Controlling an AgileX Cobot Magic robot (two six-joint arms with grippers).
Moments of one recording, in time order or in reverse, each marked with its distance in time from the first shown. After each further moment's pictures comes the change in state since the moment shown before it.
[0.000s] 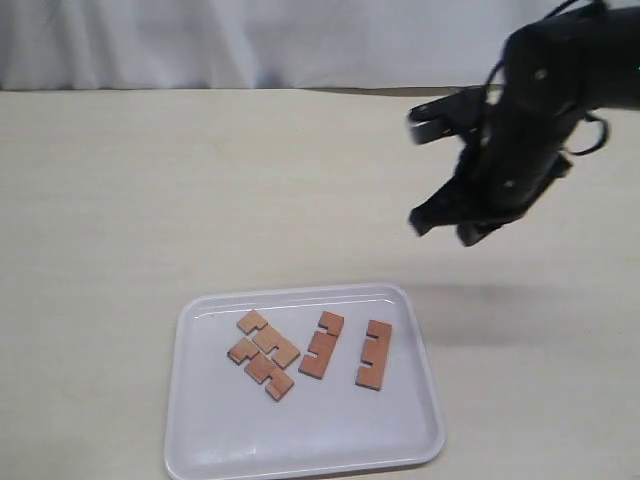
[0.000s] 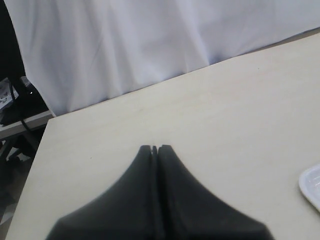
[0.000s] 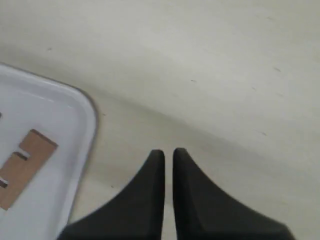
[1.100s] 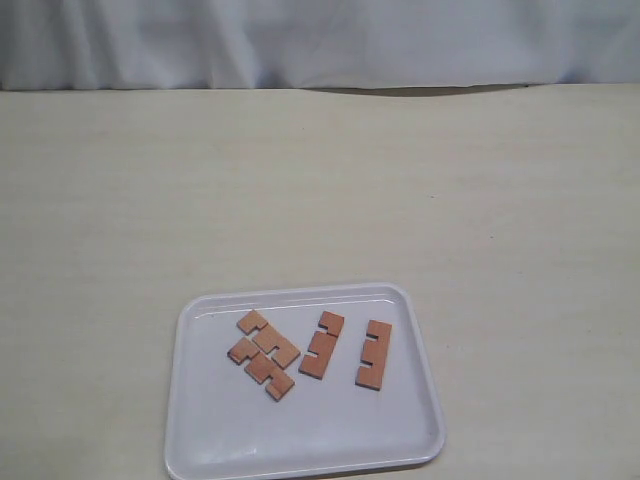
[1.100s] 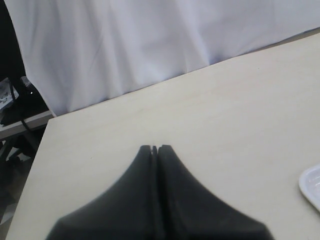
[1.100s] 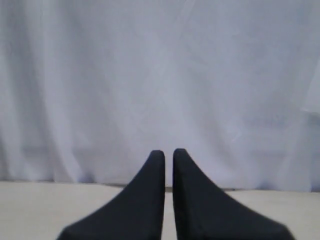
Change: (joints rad) left arm 0.000 0.000 0.000 0.000 0.000 0.000; right arm -0.226 -1.441 0.775 0.041 -0.807 0.024
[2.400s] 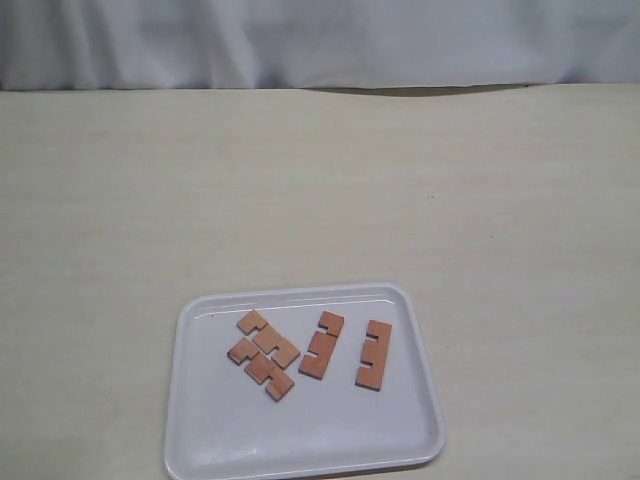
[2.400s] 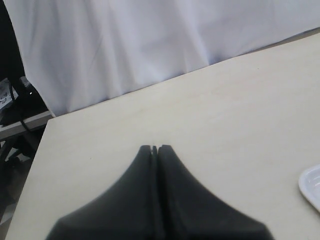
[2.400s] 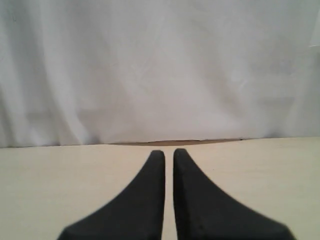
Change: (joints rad) left arm 0.000 0.000 0.000 0.000 0.000 0.000; right arm 0.000 -0.294 0.418 0.126 -0.089 -0.073
